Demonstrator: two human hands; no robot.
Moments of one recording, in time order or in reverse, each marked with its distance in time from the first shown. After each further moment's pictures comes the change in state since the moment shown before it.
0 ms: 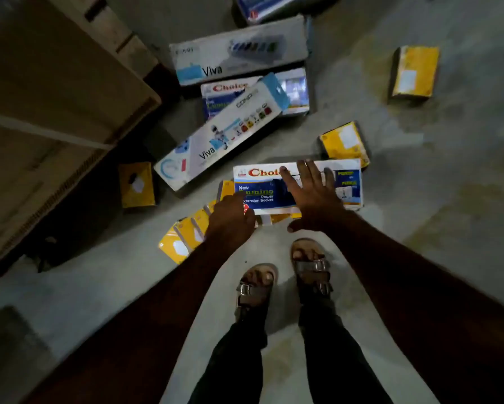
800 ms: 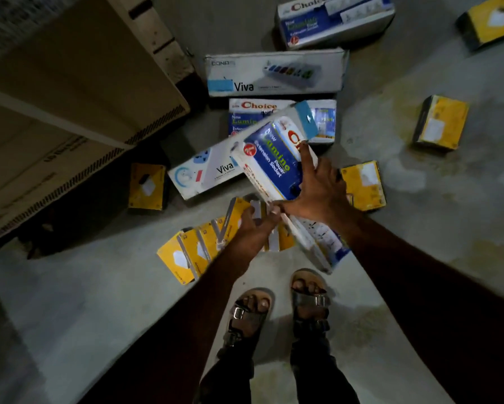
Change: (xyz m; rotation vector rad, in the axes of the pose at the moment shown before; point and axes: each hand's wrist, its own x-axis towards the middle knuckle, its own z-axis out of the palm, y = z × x) left_hand 0.017 0.028 -0.015 -1.004 -0.140 -0.408; right_hand 0.074 -0.018 -0.049 0.300 0.174 0.173
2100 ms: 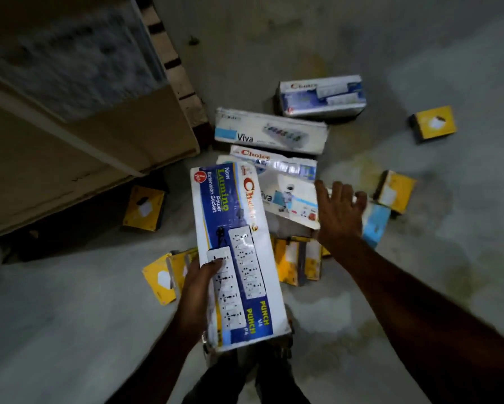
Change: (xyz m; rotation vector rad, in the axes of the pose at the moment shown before) left_hand -0.089 0.006 -0.061 -0.678 0.061 0.136; right_hand -0.014 -0.003 -0.104 -0.766 0.168 0.015
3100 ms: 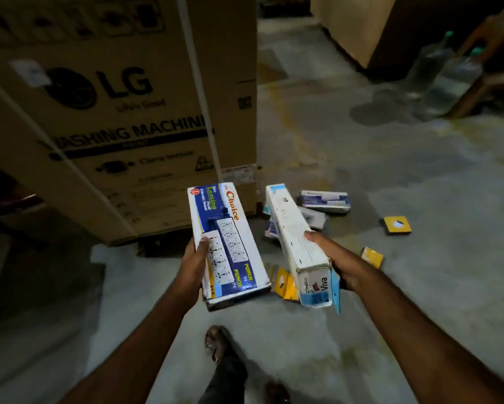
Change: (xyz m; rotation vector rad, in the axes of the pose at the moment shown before) left_hand -0.453 0.120 -0.017 0.090 0.123 0.506; right_hand -0.405 0.125 -0.331 1.720 -0.717 -0.007
